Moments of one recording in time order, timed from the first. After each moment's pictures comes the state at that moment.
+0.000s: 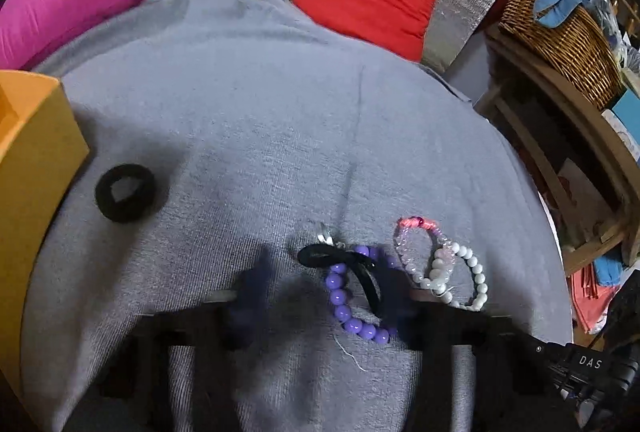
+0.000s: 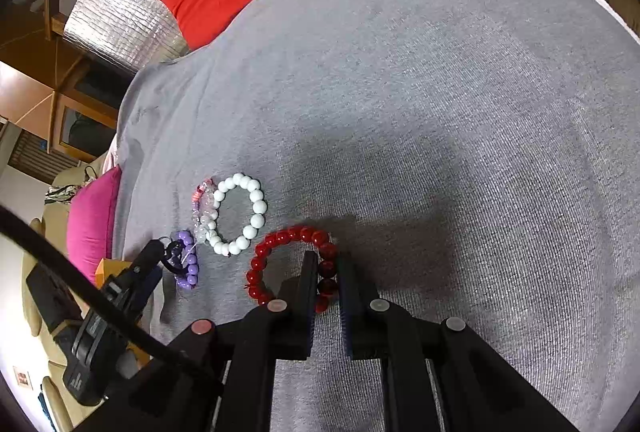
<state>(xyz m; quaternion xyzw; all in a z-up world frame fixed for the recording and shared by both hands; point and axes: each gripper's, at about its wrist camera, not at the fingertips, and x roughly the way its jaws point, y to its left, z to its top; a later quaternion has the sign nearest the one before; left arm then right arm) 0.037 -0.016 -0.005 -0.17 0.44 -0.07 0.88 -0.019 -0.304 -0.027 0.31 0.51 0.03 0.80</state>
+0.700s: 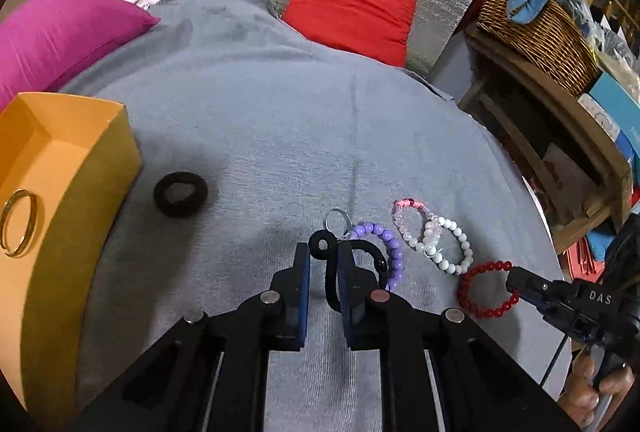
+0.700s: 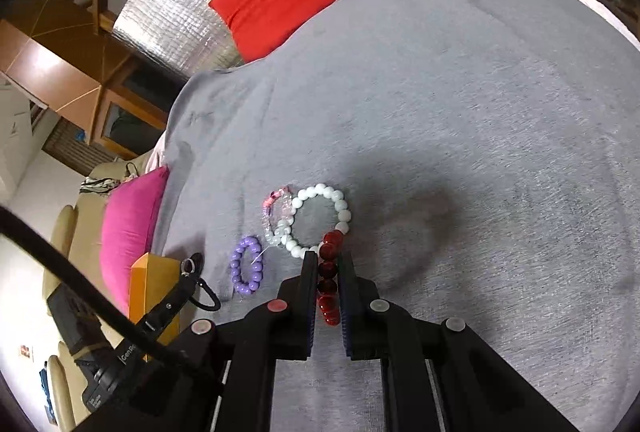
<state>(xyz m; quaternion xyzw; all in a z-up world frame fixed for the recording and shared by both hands) -0.011 0.015 0.026 -0.14 0.41 -0.09 0.89 -0.025 -0.276 0.005 0.31 0.45 0.09 0.83</state>
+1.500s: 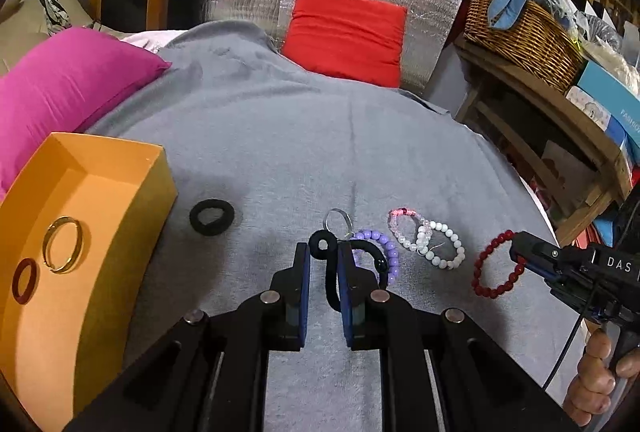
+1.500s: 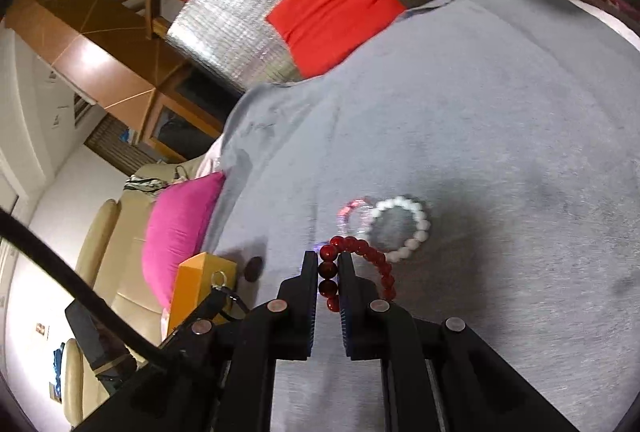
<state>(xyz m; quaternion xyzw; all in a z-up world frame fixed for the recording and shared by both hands) -0.044 0.020 0.058 -0.10 0.37 -0.08 0.92 -0.043 -0.254 0.040 0.32 0.39 0.17 0.85</state>
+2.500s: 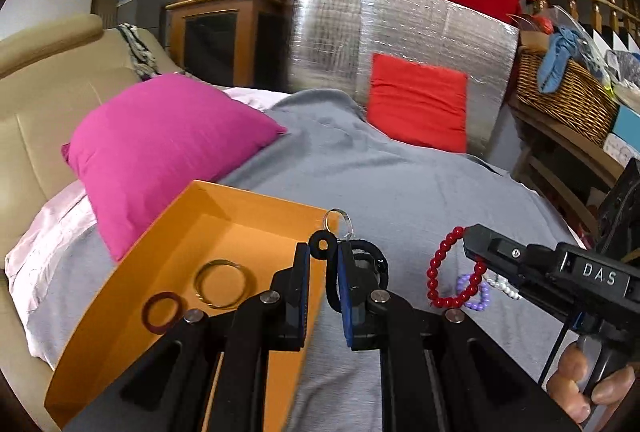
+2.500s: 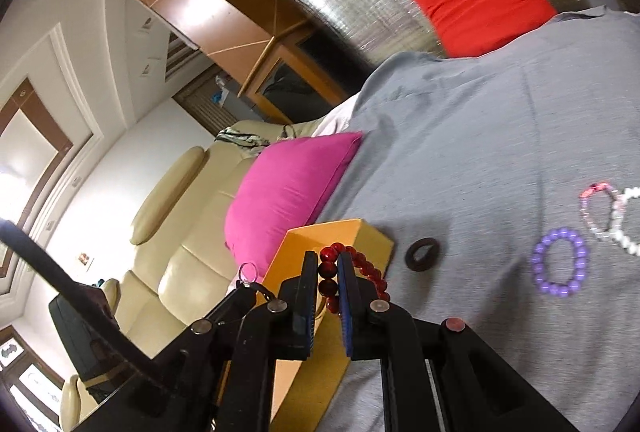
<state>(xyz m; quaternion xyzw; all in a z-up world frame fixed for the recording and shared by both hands) -0.103 0.135 0.102 -0.09 0.28 0.04 0.96 -0.043 -0.073 0.068 0.29 0.32 0.34 0.83</state>
